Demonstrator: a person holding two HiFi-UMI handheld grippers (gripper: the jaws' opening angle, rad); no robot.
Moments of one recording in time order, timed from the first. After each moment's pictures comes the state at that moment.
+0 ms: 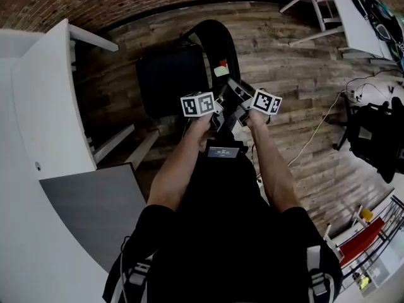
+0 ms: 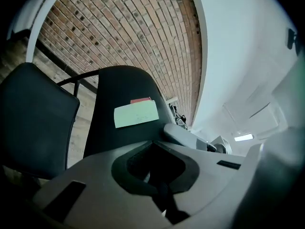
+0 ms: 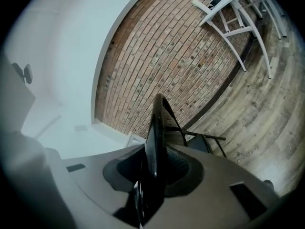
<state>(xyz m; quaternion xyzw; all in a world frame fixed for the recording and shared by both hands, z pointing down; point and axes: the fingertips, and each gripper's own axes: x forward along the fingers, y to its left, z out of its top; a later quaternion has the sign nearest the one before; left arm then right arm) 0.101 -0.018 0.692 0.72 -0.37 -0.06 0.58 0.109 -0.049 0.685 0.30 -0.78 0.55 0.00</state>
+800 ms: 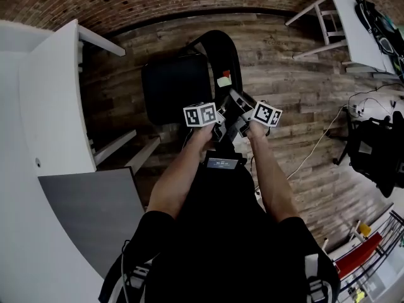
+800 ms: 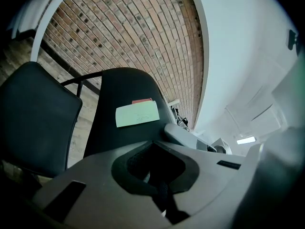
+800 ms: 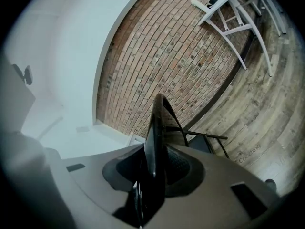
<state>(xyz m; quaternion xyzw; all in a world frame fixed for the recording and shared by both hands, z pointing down) 0.100 -0.016 0.697 0.71 -0.39 -0.07 0.58 0.108 -0.048 0.689 0.30 -0.78 0.55 -0.01</state>
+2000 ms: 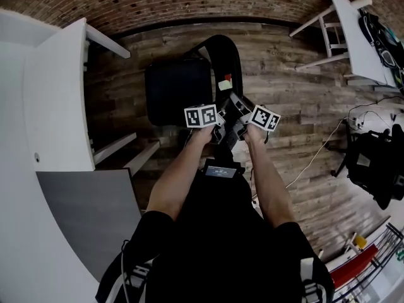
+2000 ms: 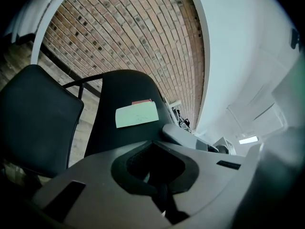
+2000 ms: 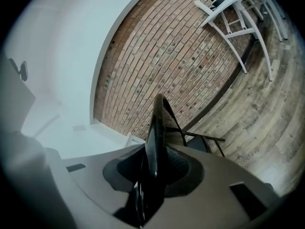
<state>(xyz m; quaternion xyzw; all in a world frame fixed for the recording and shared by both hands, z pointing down) 0.090 -0.028 0.697 0.71 -0.40 -0.06 0.57 0.099 -0.059 0.689 0.31 -0.78 0.54 0.00</state>
